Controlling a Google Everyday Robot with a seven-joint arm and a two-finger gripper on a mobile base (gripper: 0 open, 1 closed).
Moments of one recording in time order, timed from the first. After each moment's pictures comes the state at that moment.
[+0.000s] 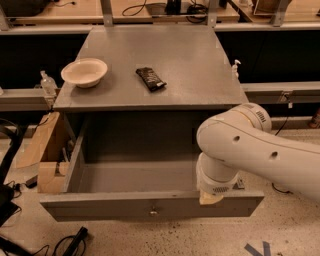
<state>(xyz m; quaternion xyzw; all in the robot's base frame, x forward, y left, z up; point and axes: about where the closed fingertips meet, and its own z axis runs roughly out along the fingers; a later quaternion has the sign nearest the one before) 0.420 -0.130 0.689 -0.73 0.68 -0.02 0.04</state>
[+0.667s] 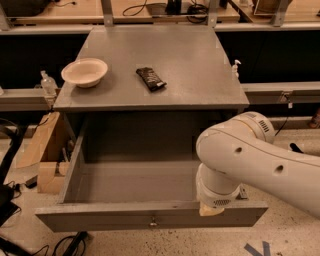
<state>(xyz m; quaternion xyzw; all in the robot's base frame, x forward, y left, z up) 0.387 -0.123 0.690 -0.73 0.68 -0.01 0.03</state>
